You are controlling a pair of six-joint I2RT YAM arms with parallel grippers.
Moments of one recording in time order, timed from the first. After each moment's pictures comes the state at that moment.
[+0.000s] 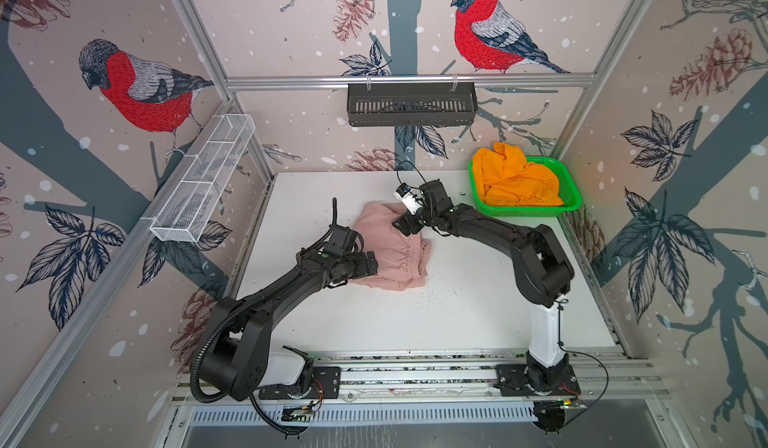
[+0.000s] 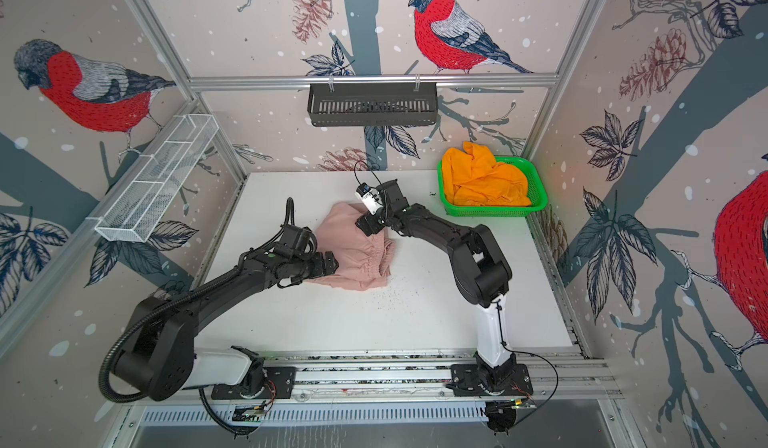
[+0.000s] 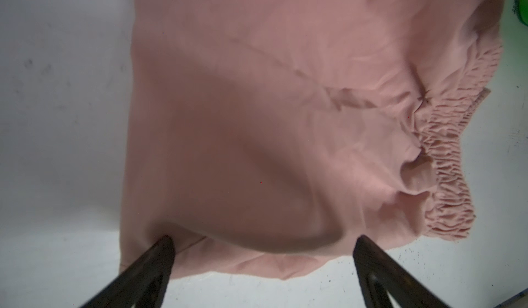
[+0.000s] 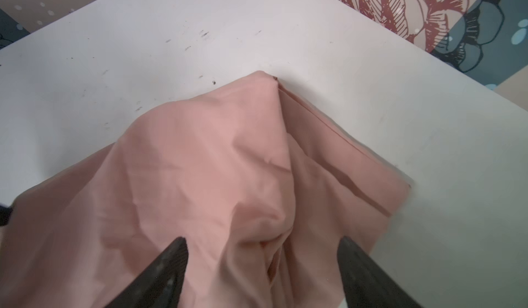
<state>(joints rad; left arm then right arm) -0.41 1.34 0.73 -0.41 0.16 -0.58 0.60 2.08 1.56 -0.19 -0.30 -0.19</state>
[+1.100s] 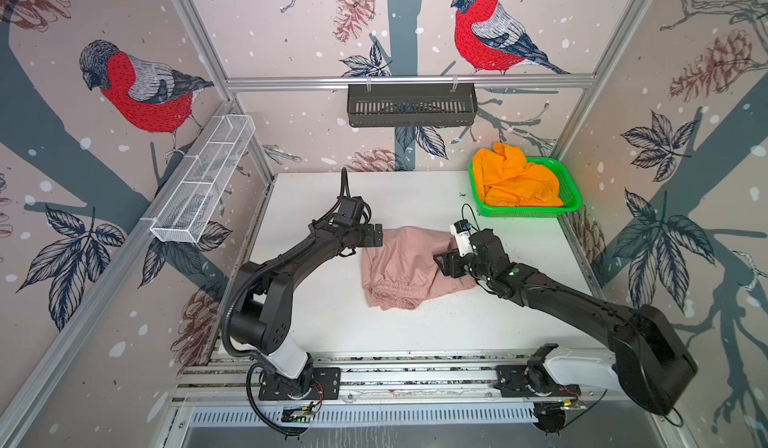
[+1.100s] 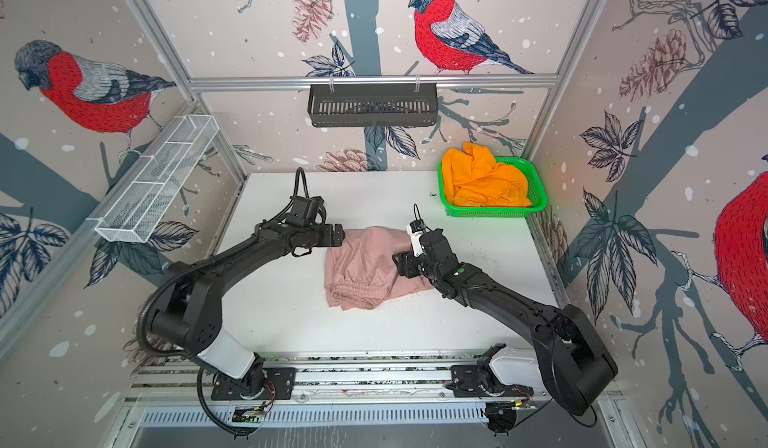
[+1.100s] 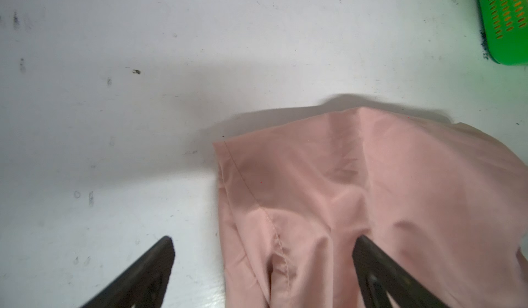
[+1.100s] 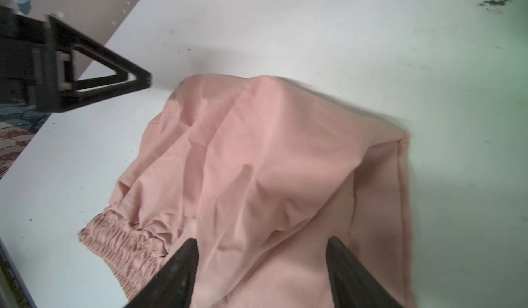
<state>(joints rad) -0.37 1.59 1.07 -0.40 0.10 -0.34 0.61 1.26 0.67 -0.06 -0.11 0.32</state>
